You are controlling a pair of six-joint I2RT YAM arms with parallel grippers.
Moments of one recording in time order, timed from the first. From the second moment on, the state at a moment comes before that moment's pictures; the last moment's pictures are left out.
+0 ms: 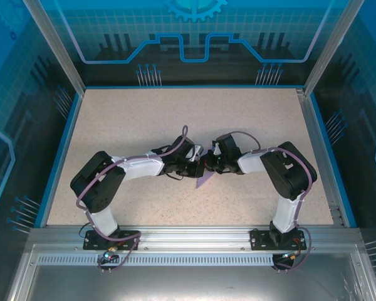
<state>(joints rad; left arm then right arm) -0.70 1.76 0.97 -0.16 0.38 -0.55 0.51 1.85 0.79 0.23 -0.47 0.97</state>
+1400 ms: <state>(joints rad) -0.73 1.81 0.89 -0.03 0.35 -0.51 0.50 1.84 0.79 0.20 -0.48 0.97</state>
